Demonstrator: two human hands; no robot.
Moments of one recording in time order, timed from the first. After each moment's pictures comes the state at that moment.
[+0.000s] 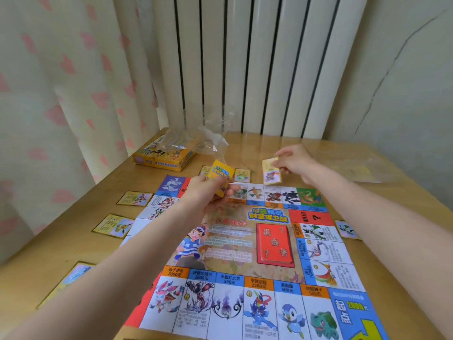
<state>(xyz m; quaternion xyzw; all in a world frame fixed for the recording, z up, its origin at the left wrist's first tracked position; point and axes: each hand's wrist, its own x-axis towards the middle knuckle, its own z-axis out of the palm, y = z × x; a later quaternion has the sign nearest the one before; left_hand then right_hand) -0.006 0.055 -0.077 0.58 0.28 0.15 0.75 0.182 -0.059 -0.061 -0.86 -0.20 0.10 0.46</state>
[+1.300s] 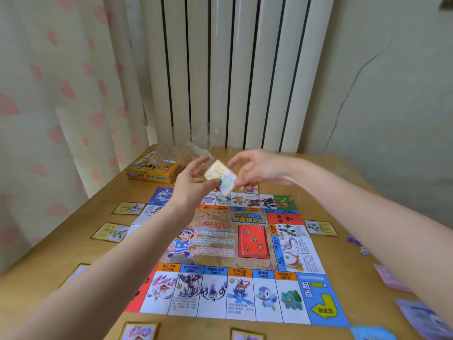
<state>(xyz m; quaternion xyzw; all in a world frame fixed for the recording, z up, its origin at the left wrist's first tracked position) -0.028 0.037 -0.052 0.67 0.18 0.30 0.65 0.085 -0.089 0.013 -0.76 -0.42 0.32 0.39</state>
